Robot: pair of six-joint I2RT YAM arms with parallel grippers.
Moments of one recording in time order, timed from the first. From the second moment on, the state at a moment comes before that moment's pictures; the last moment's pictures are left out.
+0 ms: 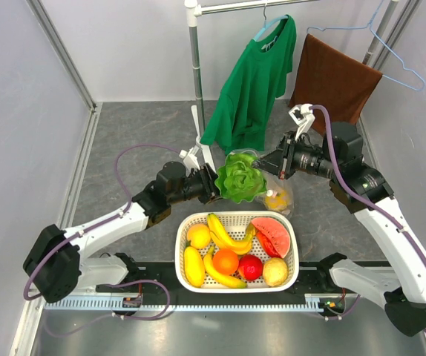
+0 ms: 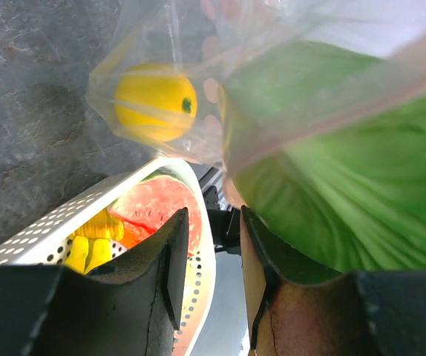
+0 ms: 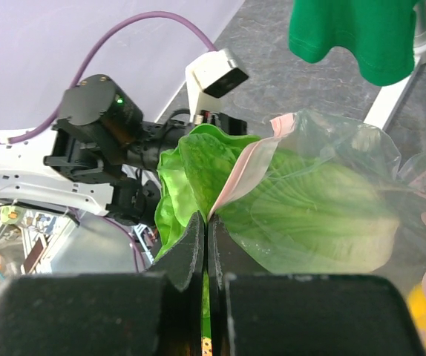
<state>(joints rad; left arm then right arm) -0.75 1.20 0.69 0.25 0.34 -1.14 0.45 1.01 1.24 -0.51 -0.58 0.49</state>
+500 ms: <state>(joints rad) -0.75 1.23 0.69 0.30 0.31 -1.14 0.44 1.01 1.24 -0.48 -0.63 0.55</state>
